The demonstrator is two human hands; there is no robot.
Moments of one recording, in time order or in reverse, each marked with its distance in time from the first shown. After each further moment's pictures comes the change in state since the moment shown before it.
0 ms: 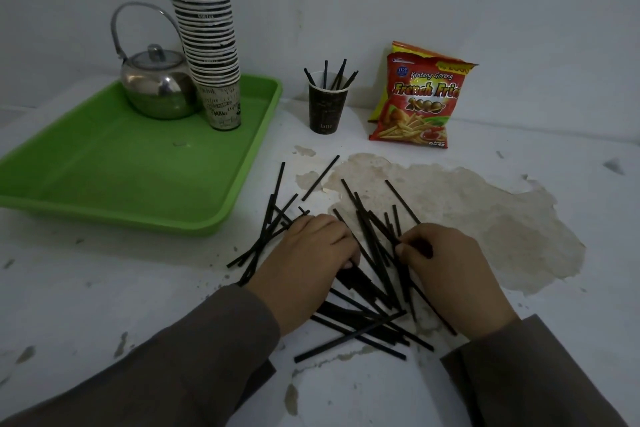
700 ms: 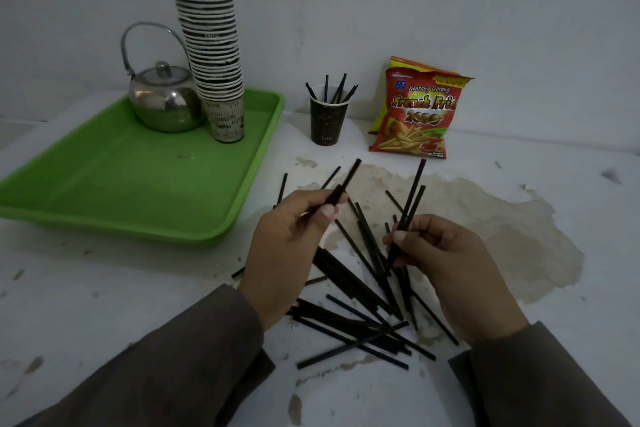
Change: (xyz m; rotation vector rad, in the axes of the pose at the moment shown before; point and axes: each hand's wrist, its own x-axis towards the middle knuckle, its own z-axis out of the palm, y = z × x) left_hand 0.011 0.025 -0.053 -0.911 0.469 -0.517; right_hand -0.001 -0.011 -0.004 0.841 -0.017 0.126
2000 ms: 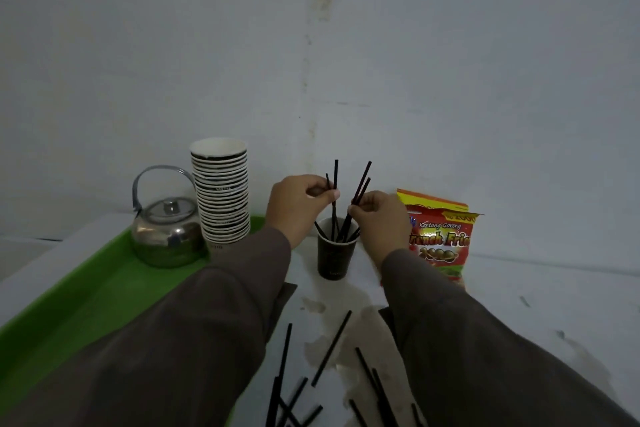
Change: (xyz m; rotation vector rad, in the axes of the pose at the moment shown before) left_hand 0.250 -0.001 -0.015 0.417 0.094 0.155; right_hand 0.244 -0.068 0.076 -0.452 0.328 -0.268
